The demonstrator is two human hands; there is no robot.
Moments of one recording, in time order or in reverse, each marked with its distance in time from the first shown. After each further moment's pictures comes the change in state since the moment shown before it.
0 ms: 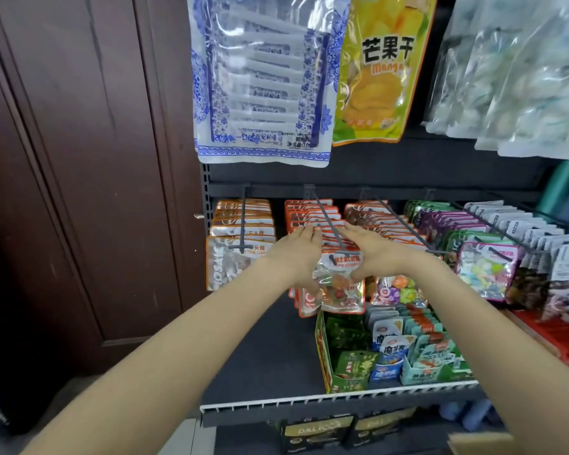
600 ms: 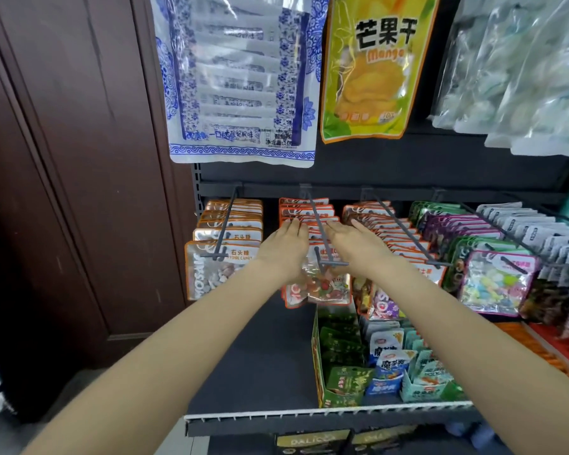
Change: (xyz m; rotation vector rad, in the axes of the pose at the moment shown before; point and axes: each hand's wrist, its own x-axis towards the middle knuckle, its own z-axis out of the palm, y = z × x) left_hand 0.047 -0.003 0.015 -0.040 0.076 -0.166; right_hand 0.055 0.016 0.012 -0.469 0.232 -0.136
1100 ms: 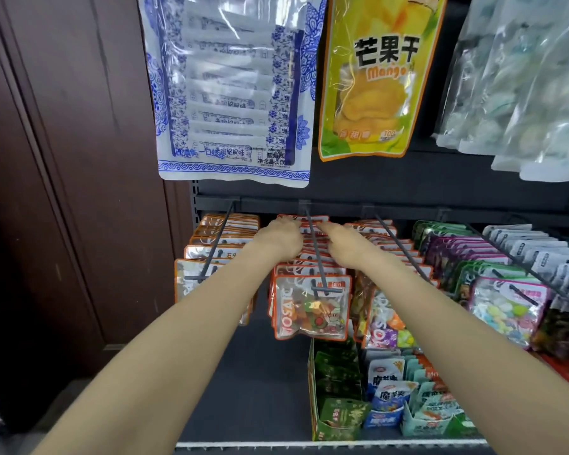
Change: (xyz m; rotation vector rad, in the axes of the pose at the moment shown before) left_hand 0.064 -0.018 -0.019 -0.300 0.014 -0.193; right_hand 0.047 0.018 -0.012 0.391 0.019 0.086
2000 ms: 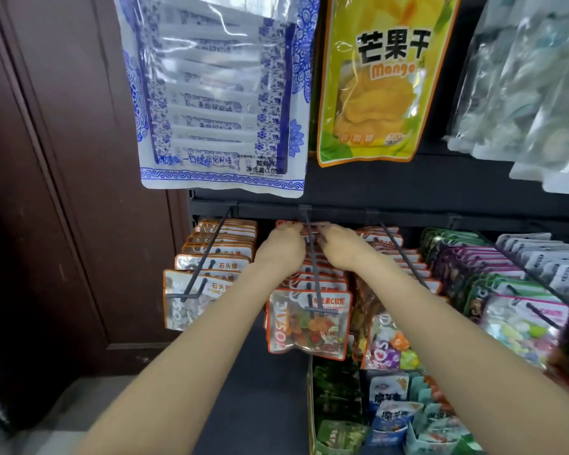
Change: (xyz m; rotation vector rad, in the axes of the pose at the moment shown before) left_hand 0.013 0.004 0.018 -0.157 0.193 -0.002; right_hand 0.029 0.009 0.005 -0.005 0.003 0.045
